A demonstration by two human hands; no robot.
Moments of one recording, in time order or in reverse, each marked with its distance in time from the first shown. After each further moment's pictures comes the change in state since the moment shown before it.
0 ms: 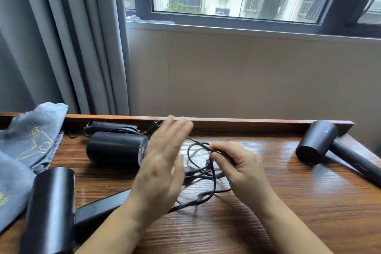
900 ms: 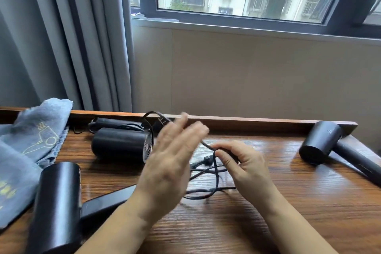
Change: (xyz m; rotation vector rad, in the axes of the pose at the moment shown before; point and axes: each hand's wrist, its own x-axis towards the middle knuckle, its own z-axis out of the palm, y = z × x) left_hand 0.001 -0.003 0.003 0.132 0.007 0.167; right_hand 0.001 0.002 -0.001 -0.028 0.006 -0.044
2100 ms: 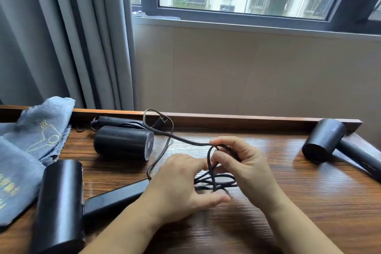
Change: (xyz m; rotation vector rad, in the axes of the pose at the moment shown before) left_hand -0.006 0.013 0.003 -0.131 -0.456 -0.227; right_hand -0.004 -0.024 0.005 0.696 -0.099 0.296
